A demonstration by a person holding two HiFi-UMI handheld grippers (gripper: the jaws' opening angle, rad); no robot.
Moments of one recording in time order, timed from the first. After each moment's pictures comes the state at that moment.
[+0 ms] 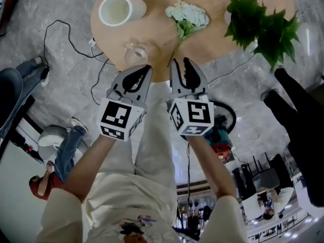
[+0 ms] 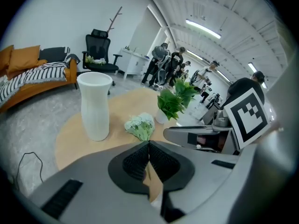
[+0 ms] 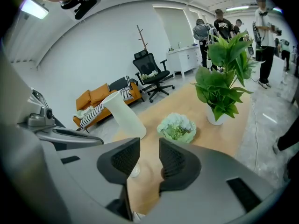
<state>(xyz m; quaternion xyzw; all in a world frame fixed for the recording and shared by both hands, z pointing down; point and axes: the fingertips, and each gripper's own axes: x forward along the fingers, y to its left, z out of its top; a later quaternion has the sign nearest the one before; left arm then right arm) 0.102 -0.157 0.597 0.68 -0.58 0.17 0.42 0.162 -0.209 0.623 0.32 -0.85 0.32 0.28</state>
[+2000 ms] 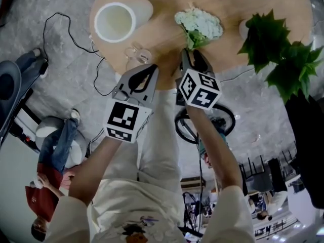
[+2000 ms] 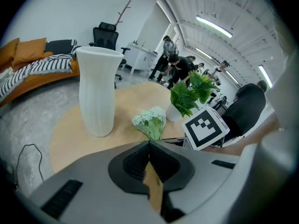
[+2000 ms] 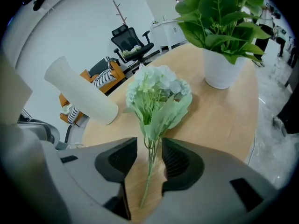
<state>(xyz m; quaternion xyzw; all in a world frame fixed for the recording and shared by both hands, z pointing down) 0.084 -0.185 0.653 0.65 -0.59 0.17 0.45 0.162 -0.245 0.775 0.34 -0.76 0.41 0.38</state>
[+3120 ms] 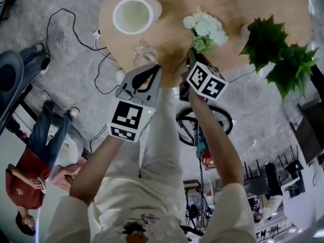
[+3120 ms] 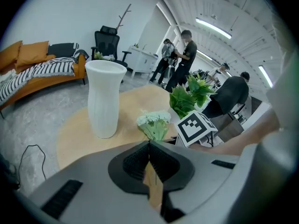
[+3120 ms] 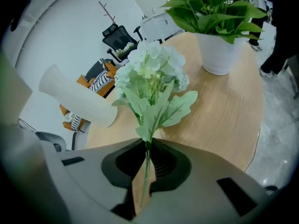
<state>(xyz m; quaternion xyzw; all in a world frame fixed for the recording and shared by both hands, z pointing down) 0.075 -0.173 0.627 0.65 -0.60 0.16 0.44 0.156 -0.239 0.783 0.33 -0.73 0.48 0.37</state>
